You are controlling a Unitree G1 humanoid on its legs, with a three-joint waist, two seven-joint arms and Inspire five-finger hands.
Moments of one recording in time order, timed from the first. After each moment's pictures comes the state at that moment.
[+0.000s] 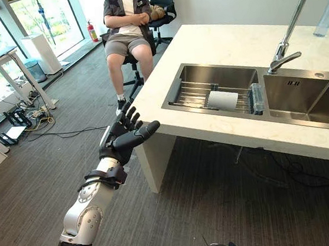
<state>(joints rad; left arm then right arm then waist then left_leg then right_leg) -0.06 0.20 -0.21 -0.20 -0.66 0.20 0.11 0.29 -0.04 -0.51 1.08 0.72 0.11 0.11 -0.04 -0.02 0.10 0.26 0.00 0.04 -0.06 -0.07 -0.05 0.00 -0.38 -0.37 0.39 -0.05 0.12</state>
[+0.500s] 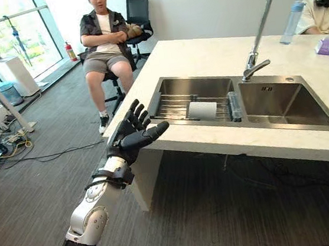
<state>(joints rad) -0.10 0.18 -0.27 -0.20 -0.64 0.13 0.16 0.29 -0.08 -0.44 1.14 0.71 0.10 0.12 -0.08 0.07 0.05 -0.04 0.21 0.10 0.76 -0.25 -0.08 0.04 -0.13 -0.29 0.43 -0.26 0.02</state>
